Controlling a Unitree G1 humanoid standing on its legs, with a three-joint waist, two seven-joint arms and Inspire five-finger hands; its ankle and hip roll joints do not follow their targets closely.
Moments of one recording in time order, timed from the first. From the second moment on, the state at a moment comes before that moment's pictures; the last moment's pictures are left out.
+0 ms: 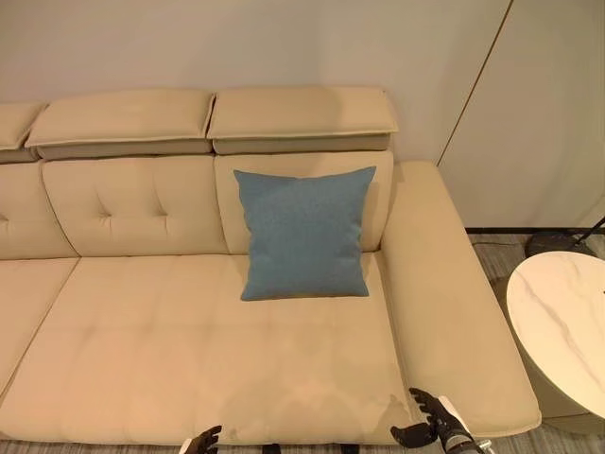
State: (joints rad) left arm 0.18 0.24 -0.15 1.03 -0.15 -0.14 0.08; right arm 0.12 -0.36 0.23 0.90 -0.11 -0.12 -0.12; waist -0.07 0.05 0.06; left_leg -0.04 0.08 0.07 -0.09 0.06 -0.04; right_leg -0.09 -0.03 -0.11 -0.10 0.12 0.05
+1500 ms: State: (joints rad) left arm -0.30 0.13 -0.31 1.19 -0.21 -0.03 0.21; right arm -0.03 -0.28 0.41 1.16 -0.14 -0.03 -0.11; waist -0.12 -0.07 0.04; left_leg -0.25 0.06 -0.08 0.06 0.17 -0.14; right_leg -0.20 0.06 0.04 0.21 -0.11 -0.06
